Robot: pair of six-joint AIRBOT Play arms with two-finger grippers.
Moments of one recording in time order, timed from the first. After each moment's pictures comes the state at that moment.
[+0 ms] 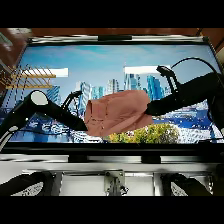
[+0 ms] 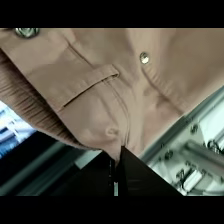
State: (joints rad) left arm -0.28 -1.23 0.96 0.88 -1.35 -1.17; right arm 0.12 -1.10 1.20 2.09 -1.46 -1.82
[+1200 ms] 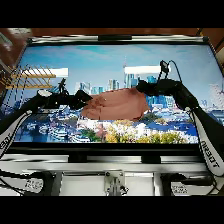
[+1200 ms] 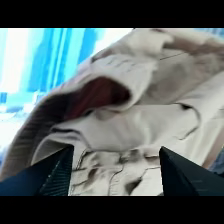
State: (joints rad) left arm -0.08 -1.60 1.08 0.42 -0.83 -1.22; right arm 0.12 -1.51 1.18 2.24 -0.61 -1.72
